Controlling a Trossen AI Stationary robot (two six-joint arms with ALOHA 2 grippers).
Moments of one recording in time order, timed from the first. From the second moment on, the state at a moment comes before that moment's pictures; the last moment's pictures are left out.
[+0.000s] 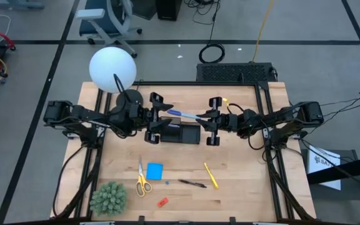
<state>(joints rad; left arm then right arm) -0.01 1.49 0.79 1.43 0.09 0.01 -0.01 1.52 0.64 1.55 -0.11 -0.23</state>
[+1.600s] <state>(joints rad) -0.01 1.59 0.93 1.39 0.09 0.04 -0.01 1.54 0.71 1.37 -0.13 -0.23</state>
